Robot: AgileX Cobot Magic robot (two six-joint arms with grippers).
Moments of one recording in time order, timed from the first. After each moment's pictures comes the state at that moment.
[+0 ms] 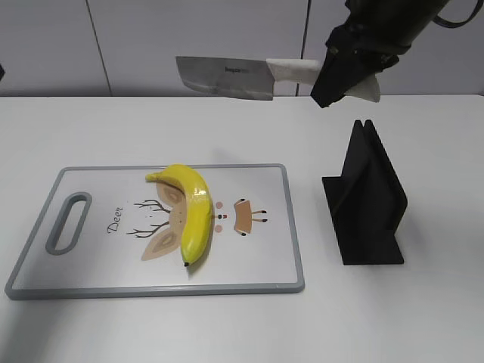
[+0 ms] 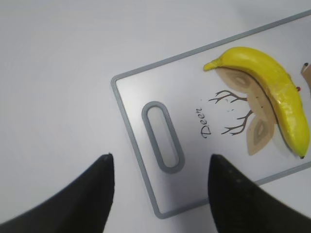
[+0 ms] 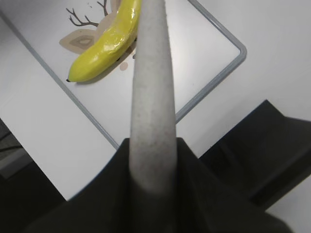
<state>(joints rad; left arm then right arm) -0.09 1.46 -1.38 -0.19 1.14 0.39 0.34 1.79 -1.62 0.40 1.19 -0.54</state>
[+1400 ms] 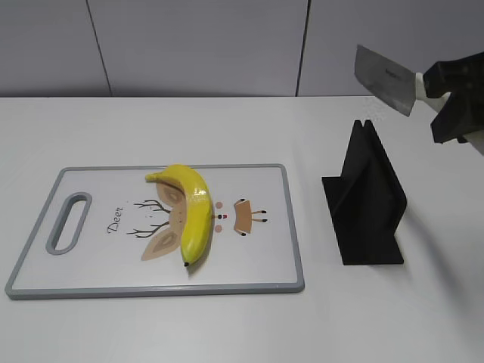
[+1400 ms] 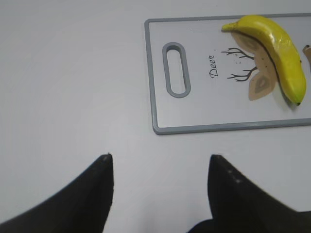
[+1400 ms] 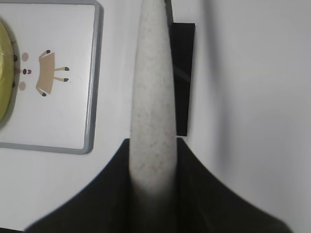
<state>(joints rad) -0.05 0.36 -0.61 -0.12 1.09 0.15 0.34 1.30 -1.06 0.01 0.91 0.29</state>
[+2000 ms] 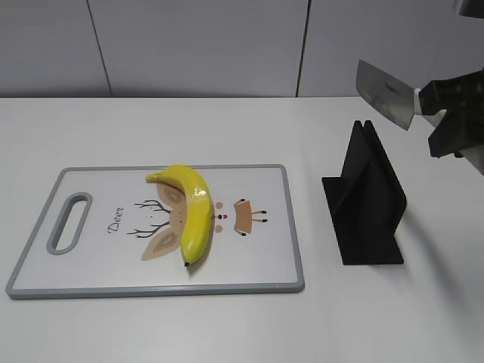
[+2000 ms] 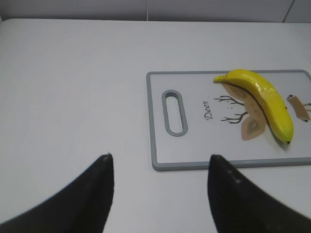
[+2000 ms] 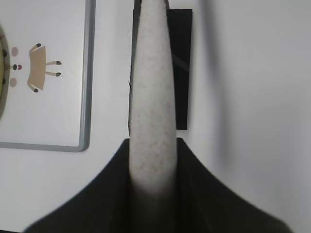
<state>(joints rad) -0.05 0.03 -0.51 -0.11 1.05 0.12 0.34 1.30 -1.01 0.01 0.87 0.31</state>
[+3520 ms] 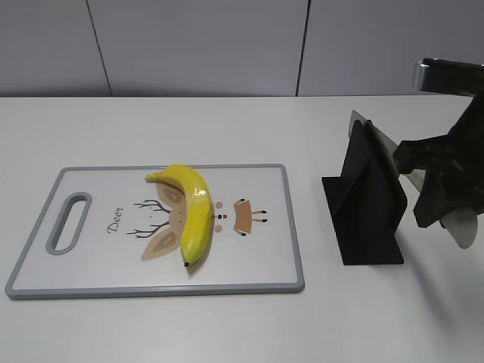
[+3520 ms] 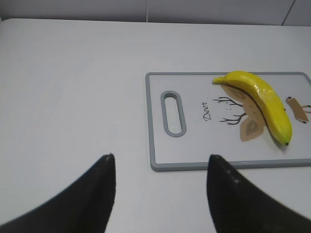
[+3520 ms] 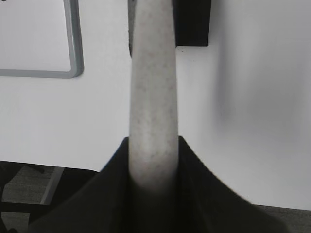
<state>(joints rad) -0.05 0.02 -0.51 -0.11 1.05 0.11 0.34 1.43 -1.00 0.13 1.06 0.30</state>
